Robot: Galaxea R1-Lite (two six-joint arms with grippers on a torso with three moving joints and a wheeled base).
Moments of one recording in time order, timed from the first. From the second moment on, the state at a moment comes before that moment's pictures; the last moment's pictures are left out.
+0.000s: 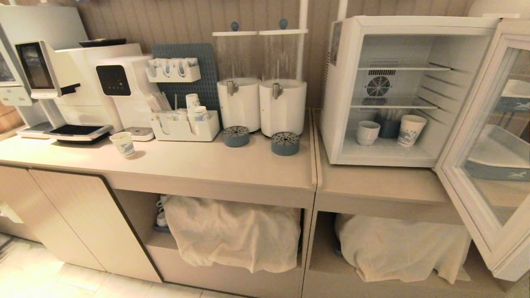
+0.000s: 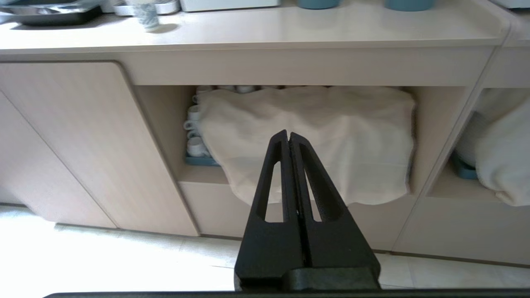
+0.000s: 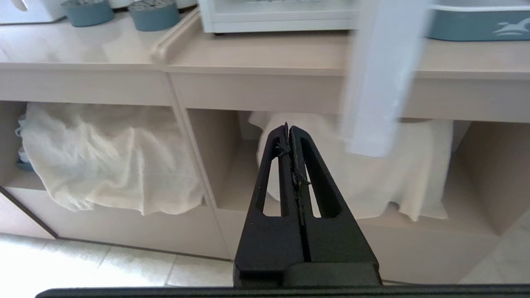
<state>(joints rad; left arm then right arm) 0.01 0.00 -0.01 0.02 -0.02 0.06 0.00 0.00 -0.03 0.07 0.00 0.00</state>
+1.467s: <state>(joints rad) 0.01 0.00 -0.01 0.02 -0.02 0.05 0.00 0.00 -0.03 0.07 0.00 0.00</state>
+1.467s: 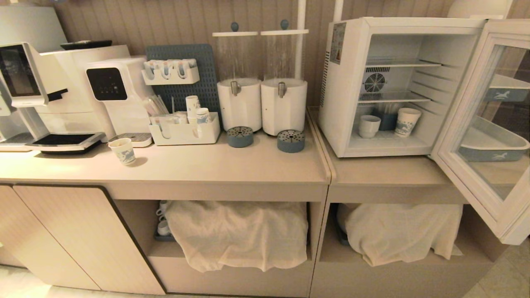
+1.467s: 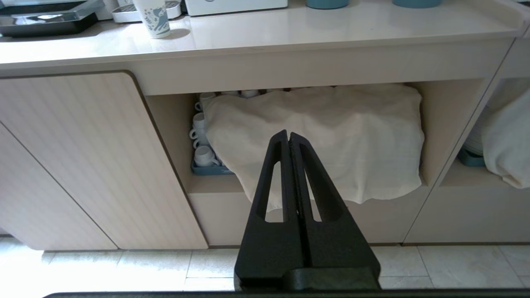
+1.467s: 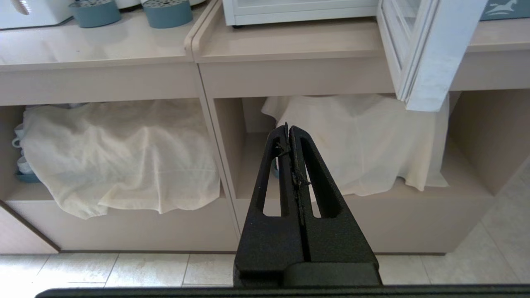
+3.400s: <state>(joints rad) 0.01 0.00 -0.01 0.02 -0.03 0.05 0.00 0.00 -0.04 0.07 -0.01 0.02</state>
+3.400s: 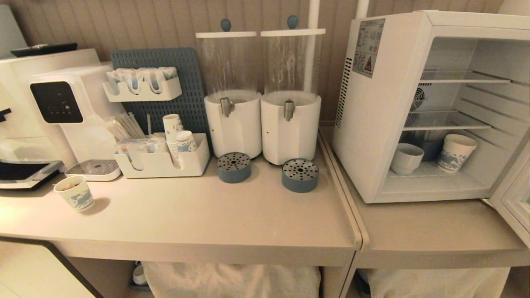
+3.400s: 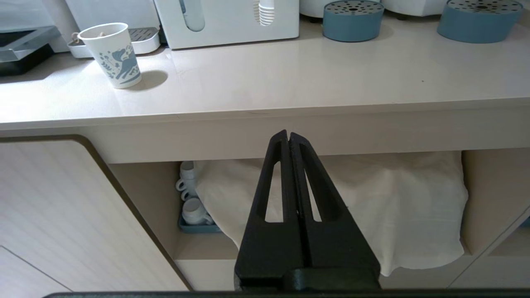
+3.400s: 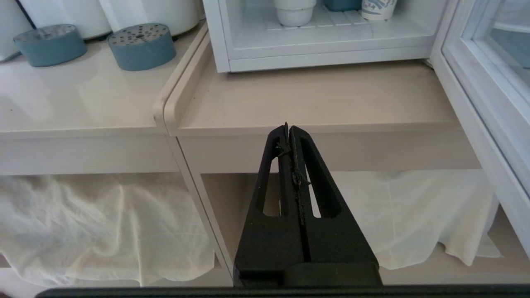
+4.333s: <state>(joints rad) 0.01 0.00 -0.01 0.02 -0.02 0.05 -0.01 0.86 -0.72 0.05 -0.05 0.10</state>
